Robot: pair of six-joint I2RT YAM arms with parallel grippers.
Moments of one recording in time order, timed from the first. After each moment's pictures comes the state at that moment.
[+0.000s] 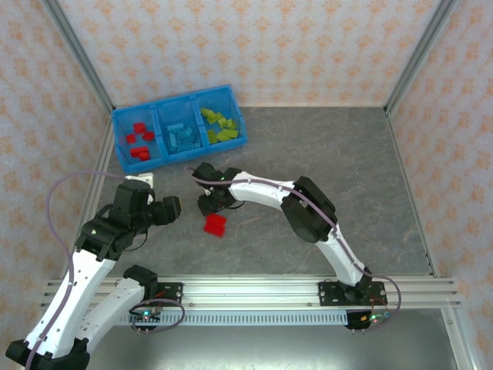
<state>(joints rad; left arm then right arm) -0.30 0.69 0.87 -1.01 -0.10 -0.44 0.97 2.26 1.78 -0.71 -0.04 0.41</state>
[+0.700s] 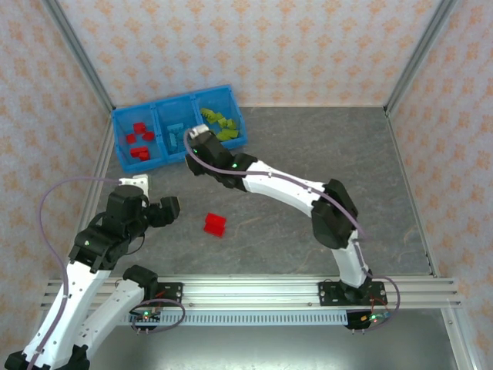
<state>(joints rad) -0.30 0.61 0.86 -0.98 -0.11 -0.44 0.96 2.09 1.86 -0.32 0.25 0.33</state>
